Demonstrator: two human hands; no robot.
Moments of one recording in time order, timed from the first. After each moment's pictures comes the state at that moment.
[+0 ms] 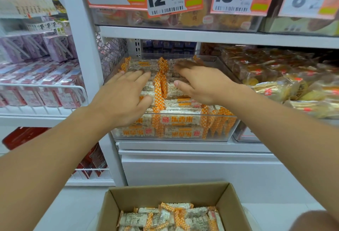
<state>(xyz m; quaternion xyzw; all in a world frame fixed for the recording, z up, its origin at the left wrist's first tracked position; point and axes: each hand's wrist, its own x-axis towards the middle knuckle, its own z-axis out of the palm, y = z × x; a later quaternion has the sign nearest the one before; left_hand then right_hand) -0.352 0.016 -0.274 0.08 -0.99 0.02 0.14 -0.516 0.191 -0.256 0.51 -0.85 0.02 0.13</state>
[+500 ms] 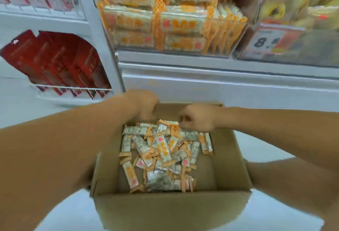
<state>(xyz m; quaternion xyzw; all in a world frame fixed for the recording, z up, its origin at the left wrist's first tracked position) -0.294 0.092 -0.435 0.03 -0.97 0.00 -0.23 -0.382 0.276 -0.441 0.51 -0.82 -0.03 -0.26</state>
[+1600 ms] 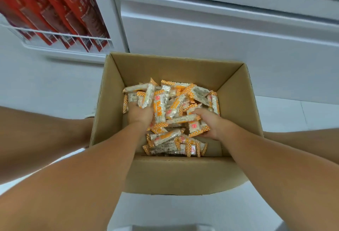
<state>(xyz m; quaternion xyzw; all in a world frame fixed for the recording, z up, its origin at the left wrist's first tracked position) -0.216 0.142 -0.643 0.60 -0.59 -0.55 0.01 -0.339 0.328 -0.649 -0.21 -0.70 0.45 -0.51</state>
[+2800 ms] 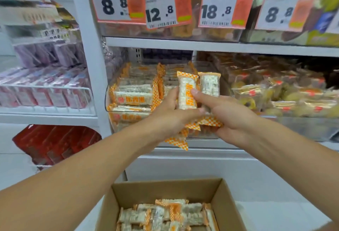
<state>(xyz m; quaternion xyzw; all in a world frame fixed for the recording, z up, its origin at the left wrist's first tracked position) -0.358 0.129 -0.287 0.09 -0.74 -0.65 0.10 -0.418 0.258 -0.265 0.14 -0.63 0.71 -0.28</state>
